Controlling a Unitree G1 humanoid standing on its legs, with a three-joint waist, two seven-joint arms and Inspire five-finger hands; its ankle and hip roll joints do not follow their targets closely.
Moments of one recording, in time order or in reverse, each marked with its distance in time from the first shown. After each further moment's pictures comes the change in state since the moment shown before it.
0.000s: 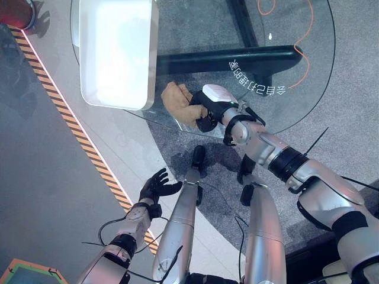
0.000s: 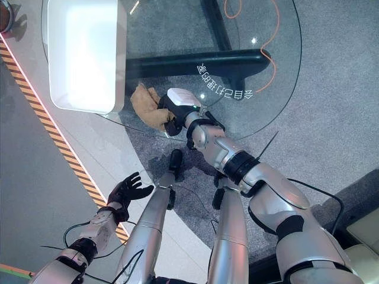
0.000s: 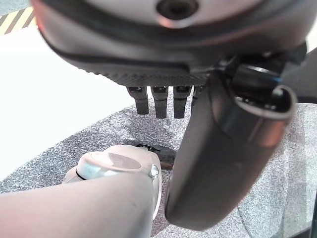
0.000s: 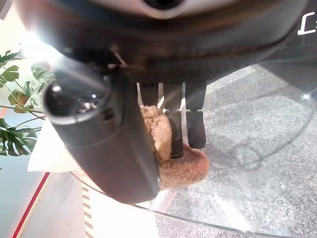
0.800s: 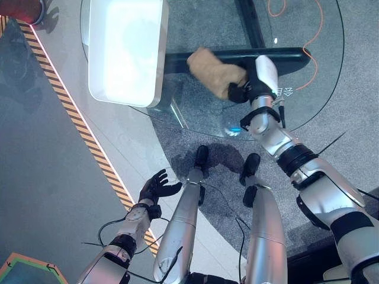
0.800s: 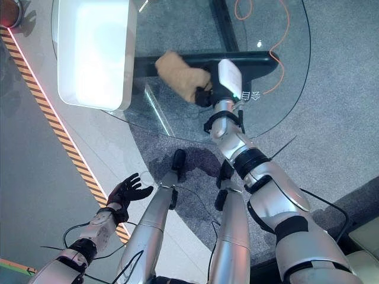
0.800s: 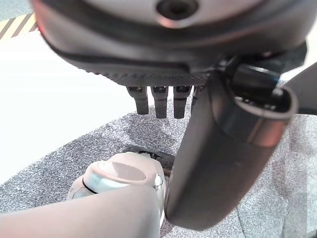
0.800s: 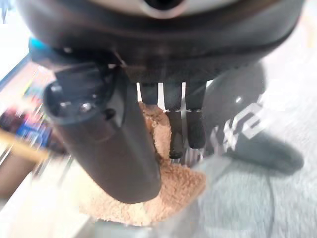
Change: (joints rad) left arm 0.000 0.001 -0.007 0.013 -0.006 -0.009 -0.003; right arm -0.019 -0.045 -0.247 0.272 0.257 -0.113 -0.525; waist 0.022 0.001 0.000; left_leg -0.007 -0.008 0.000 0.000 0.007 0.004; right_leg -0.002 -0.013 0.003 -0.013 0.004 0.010
